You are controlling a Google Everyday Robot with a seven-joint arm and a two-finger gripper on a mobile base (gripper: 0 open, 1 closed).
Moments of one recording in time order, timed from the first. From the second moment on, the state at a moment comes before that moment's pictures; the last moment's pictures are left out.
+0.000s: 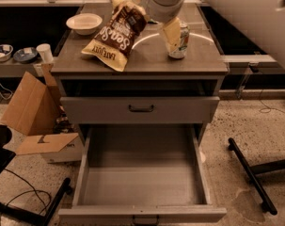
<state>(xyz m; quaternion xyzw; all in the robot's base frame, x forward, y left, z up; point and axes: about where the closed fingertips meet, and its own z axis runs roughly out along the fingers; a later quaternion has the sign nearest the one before) 0.677 -0.042 0.978 -0.86 0.39 -0.27 0.21</state>
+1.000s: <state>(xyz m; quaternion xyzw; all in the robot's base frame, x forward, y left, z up) 0.754 -0.009 0.993 -0.86 0.28 -0.37 0.20</state>
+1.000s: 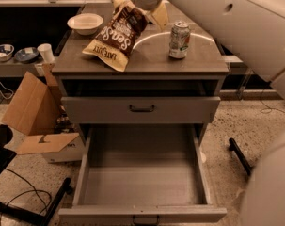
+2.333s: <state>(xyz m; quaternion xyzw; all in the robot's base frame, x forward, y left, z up) 0.821 0.083 0.918 -0.90 0.19 -0.35 0.17</state>
